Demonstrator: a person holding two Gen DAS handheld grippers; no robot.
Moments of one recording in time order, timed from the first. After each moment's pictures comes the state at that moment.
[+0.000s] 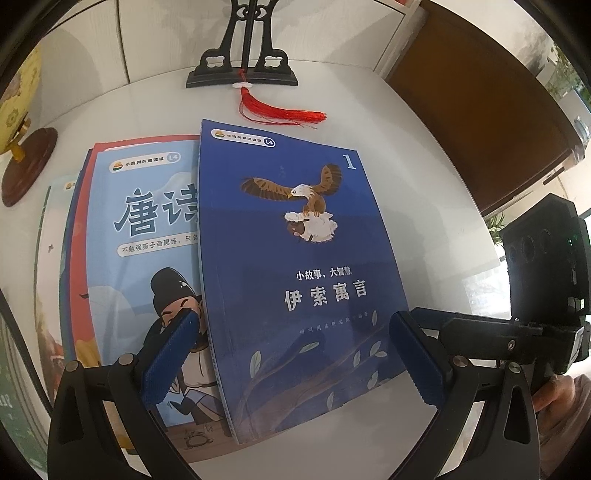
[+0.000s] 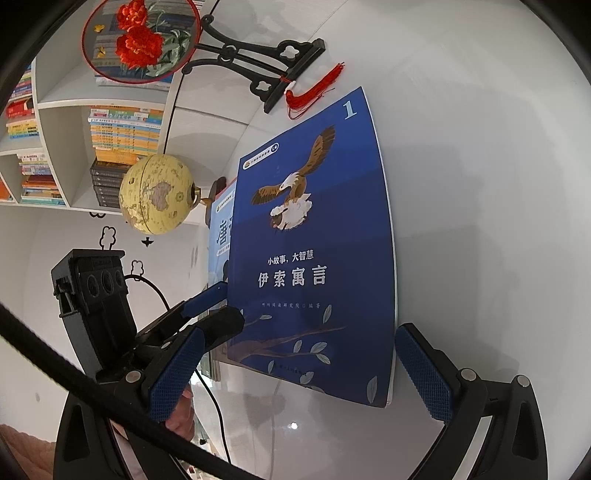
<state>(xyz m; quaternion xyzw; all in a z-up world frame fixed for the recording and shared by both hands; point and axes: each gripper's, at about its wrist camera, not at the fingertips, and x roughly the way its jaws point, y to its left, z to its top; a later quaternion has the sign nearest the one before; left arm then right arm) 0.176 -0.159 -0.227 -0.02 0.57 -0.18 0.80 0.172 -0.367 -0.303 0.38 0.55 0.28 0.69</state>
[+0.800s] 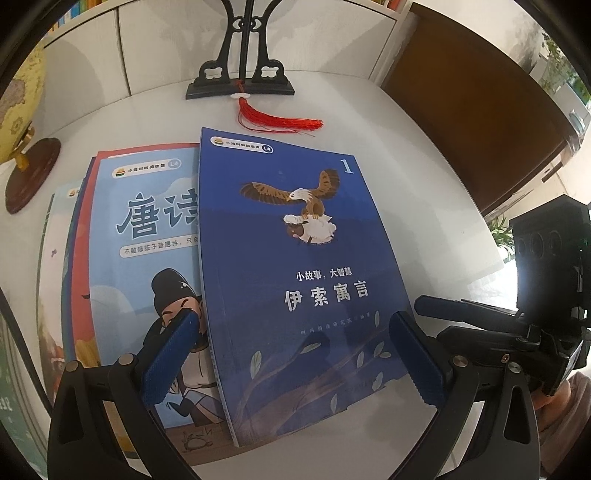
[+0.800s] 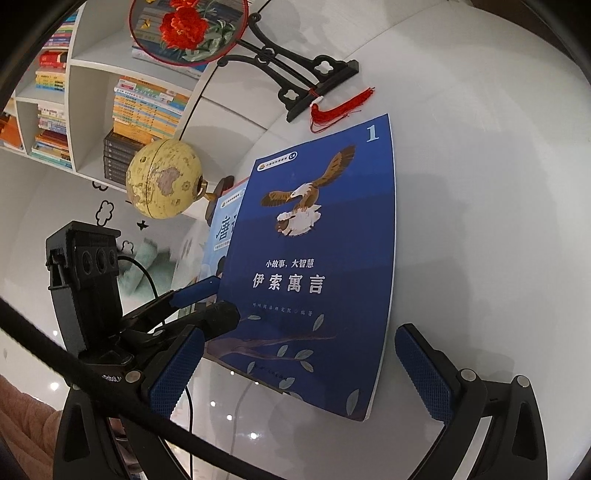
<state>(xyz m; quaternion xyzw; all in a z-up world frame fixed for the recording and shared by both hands) 0.169 -0.161 -0.226 -0.01 0.55 -0.18 0.82 0.165 -0.362 -0.296 0.31 0.51 0.30 0.74</state>
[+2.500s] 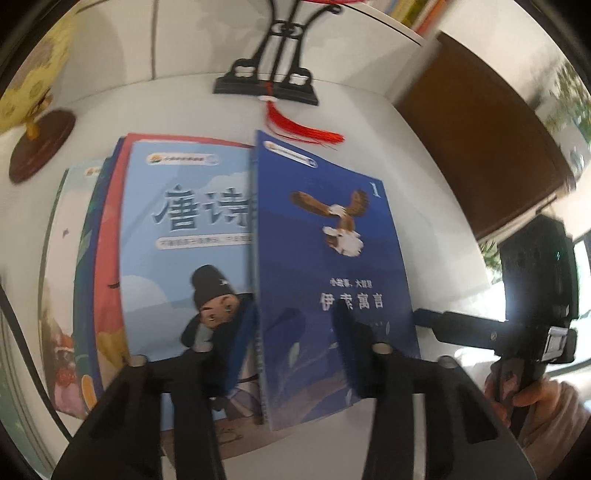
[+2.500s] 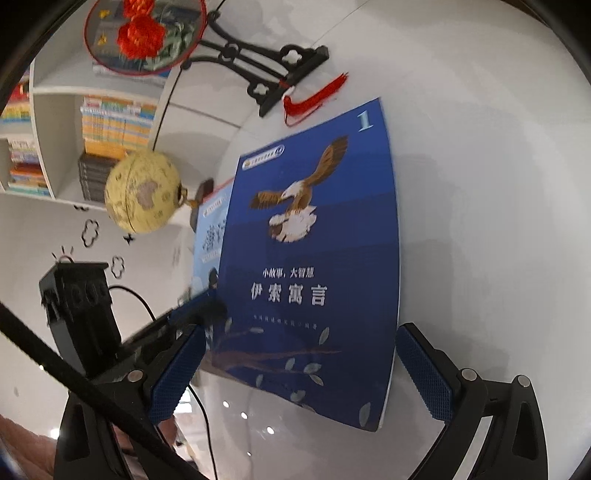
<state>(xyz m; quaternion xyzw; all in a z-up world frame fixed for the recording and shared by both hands) 0.171 -0.124 -0.223 -0.08 0.55 -0.18 0.81 0.181 -0.359 -0.294 0.34 0.56 0.26 0.71</state>
